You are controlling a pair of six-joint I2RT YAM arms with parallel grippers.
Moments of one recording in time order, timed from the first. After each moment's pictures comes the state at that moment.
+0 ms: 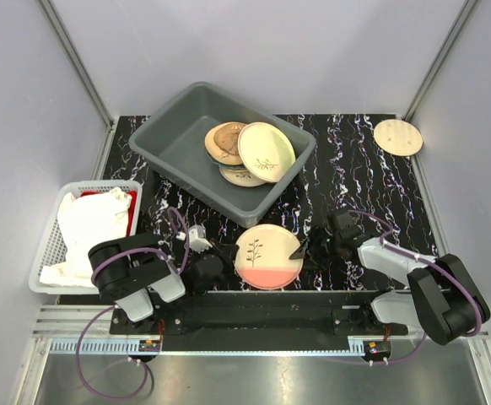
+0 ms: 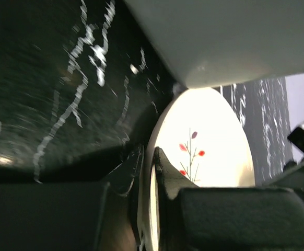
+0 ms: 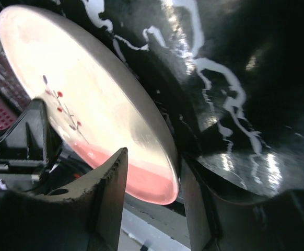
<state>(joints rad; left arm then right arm) -1.10 1.66 0.13 1.04 -0.63 -1.22 0.43 1.27 0.42 -0.19 -0.39 1.05</state>
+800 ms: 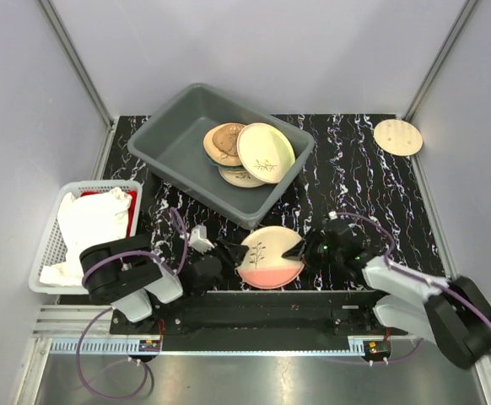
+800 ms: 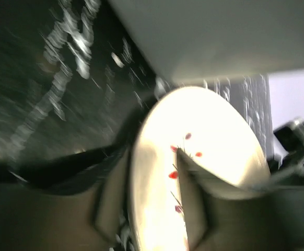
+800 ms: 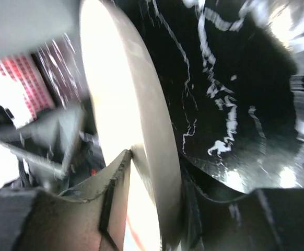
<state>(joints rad) -1.10 1.61 0.12 1.04 -0.59 -1.25 0.56 1.14 0.27 0.14 -0.35 1.18</state>
